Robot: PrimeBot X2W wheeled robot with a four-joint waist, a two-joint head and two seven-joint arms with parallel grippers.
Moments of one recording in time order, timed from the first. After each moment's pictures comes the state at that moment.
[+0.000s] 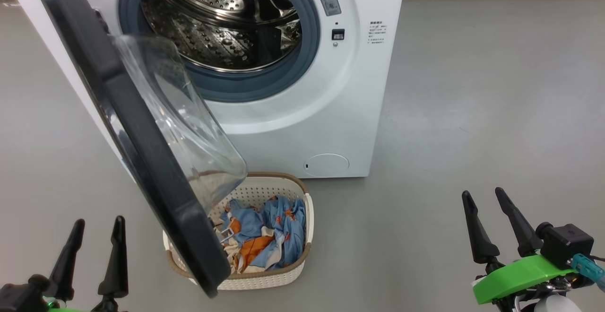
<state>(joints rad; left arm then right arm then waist) -0.01 0.29 -0.07 0.15 -0.55 -0.13 -0.26 -0.07 -0.16 0.10 0.26 0.38 0.12 -0.25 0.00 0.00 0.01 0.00</state>
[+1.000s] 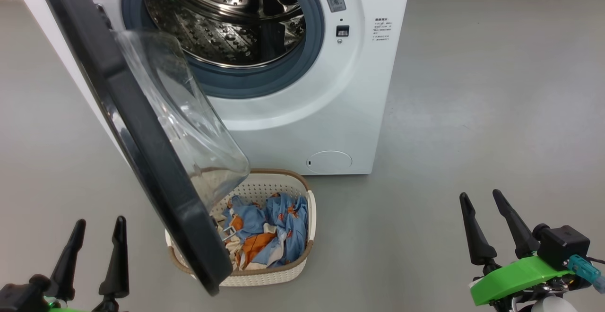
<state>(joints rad) -0.01 0.29 -0.08 0.15 -0.55 -0.13 -0.26 -0.07 -0.15 0.09 0.27 0.37 0.12 -0.25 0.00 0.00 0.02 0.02</state>
